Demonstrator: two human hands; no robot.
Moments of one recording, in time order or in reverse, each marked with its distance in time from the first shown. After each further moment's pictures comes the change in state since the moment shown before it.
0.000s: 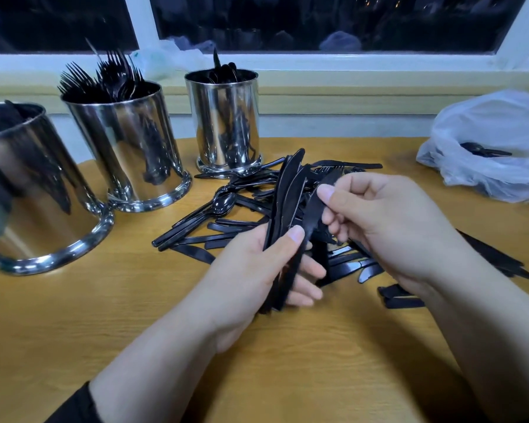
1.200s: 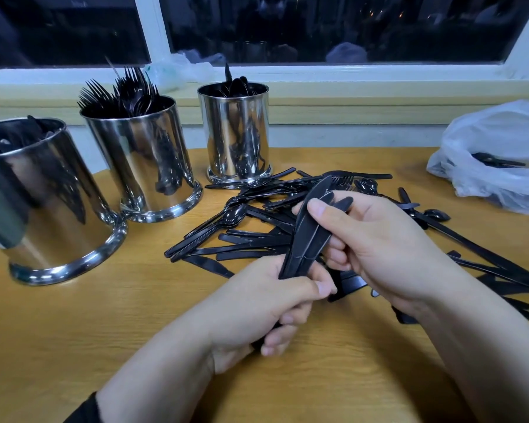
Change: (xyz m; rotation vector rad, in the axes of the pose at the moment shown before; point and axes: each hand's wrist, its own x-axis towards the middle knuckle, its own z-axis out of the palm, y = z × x) left_hand -0.006 0.005 -0.015 0.123 -0.242 -0.148; right_hand 0.003 0.007 0.017 0.085 -0.179 0.014
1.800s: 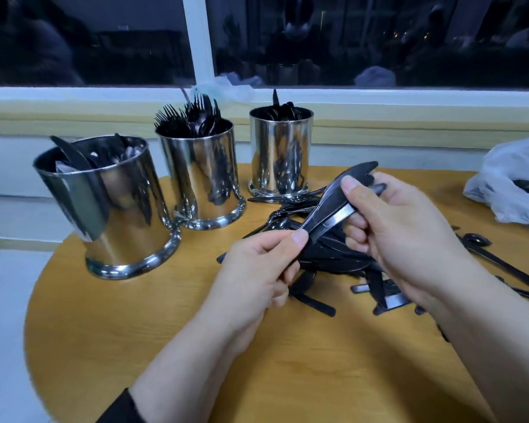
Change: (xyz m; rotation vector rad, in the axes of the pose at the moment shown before) left_hand -0.027 0.006 -0.033 -0.105 0.465 0.309; right_hand 0.017 -0.032 0.042 0.043 0.153 -0.106
